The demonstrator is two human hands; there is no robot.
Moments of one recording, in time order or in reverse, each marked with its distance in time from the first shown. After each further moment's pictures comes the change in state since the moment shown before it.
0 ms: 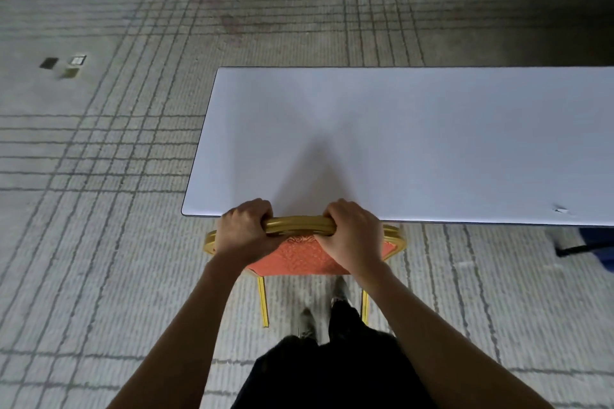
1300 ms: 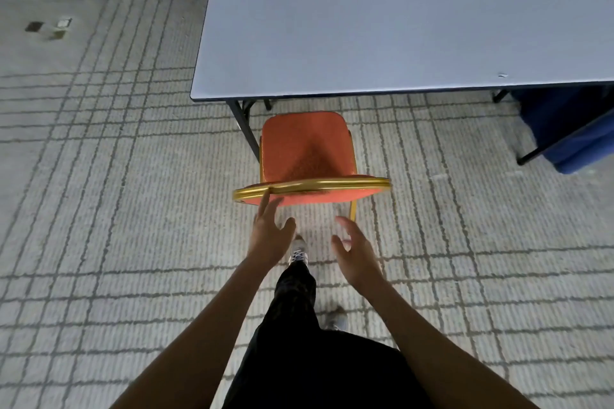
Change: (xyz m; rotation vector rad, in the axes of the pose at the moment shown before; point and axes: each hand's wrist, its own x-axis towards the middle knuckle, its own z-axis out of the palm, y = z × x) left_hand -0.408 0.059 0.020 -0.498 -0.274 -0.418; right_hand -0.449 -0.086 -0.033 0.618 -0.356 0.629
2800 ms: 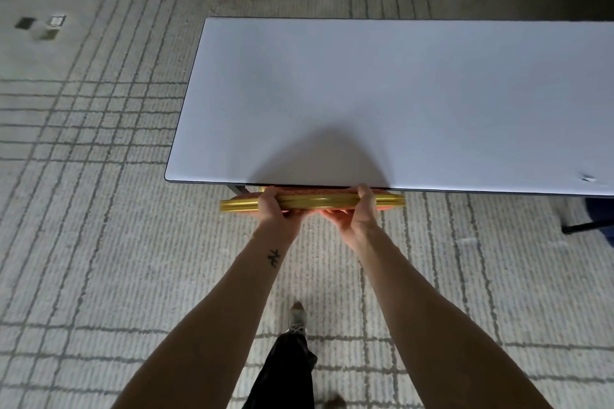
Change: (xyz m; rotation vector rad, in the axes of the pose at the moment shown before) left_hand 0.398 0.118 0.009 -1.434 0.202 -0.788; right_hand 0.445 -0.127 -0.031 1.205 0.162 0.614
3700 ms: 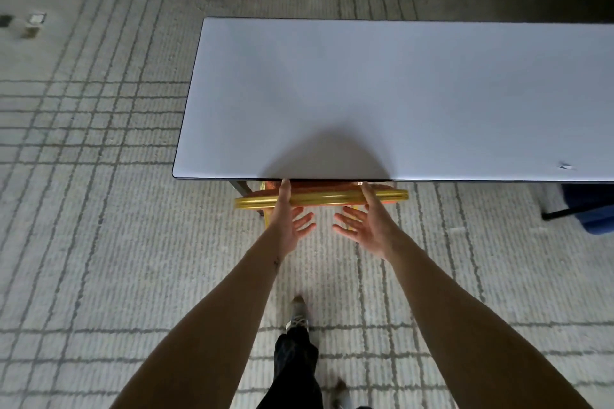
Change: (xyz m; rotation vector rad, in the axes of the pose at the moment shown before) left_hand -0.010 0.004 -0.041 0.479 -0.177 -0.079; right_hand -0.043 -0.002 -0.029 -0.223 -0.123 0.131
